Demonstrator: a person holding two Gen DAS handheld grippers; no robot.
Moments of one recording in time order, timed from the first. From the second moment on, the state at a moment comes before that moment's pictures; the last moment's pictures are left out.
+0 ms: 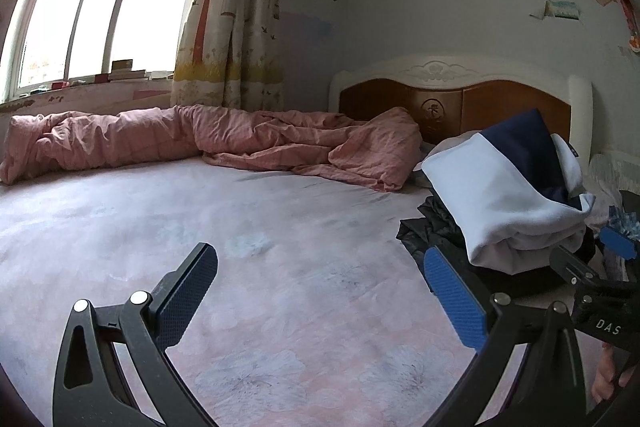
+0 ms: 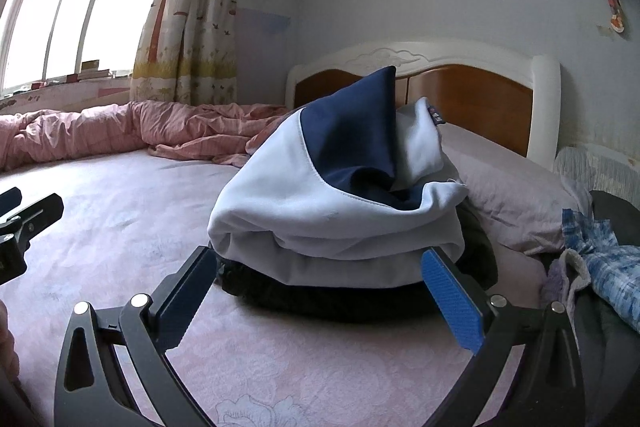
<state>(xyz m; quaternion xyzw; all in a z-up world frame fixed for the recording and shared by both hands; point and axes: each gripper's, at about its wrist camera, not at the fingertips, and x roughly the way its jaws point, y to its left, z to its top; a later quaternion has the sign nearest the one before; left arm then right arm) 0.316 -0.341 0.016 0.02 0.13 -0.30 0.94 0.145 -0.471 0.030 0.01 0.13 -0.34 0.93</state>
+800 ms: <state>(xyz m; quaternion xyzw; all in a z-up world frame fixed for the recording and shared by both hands) 0.317 -0.346 0.015 0.02 0.14 -0.30 0.94 0.145 -0.470 0.030 0.01 0.13 -0.34 0.93</state>
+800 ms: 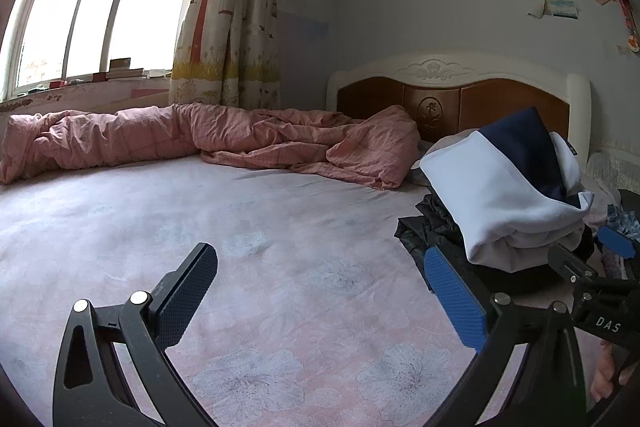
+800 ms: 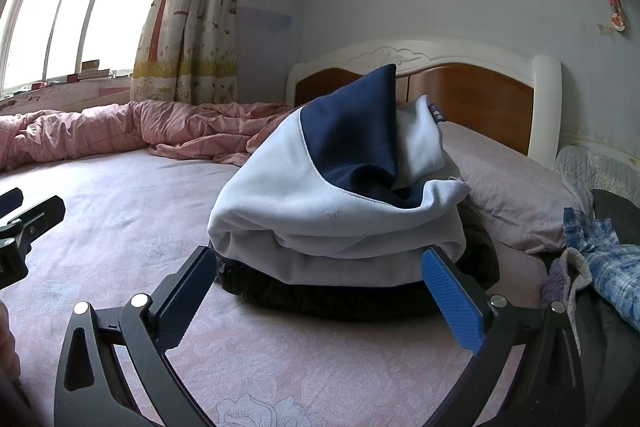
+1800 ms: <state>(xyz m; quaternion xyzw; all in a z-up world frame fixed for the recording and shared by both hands) 0.305 -0.357 0.010 0.05 0.12 -0.31 0.94 0.144 -0.459 0.029 0.01 0.13 -0.34 0.93</state>
